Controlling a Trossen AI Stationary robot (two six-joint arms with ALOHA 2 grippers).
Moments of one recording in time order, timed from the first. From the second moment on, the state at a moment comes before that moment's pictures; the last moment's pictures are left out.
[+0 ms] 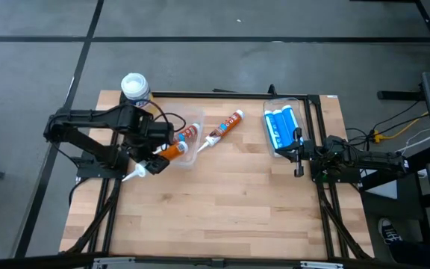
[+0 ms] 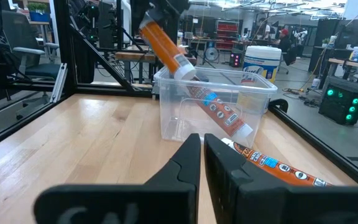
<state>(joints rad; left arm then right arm) -0.02 1.33 1.44 -1.57 0.39 -1.02 -0.07 0.01 0.01 0.02 -0.03 -0.09</state>
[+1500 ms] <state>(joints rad) 0.17 1.40 1.41 -1.56 0.47 -0.92 -0.07 0.01 0.01 0.02 -0.03 -0.09</state>
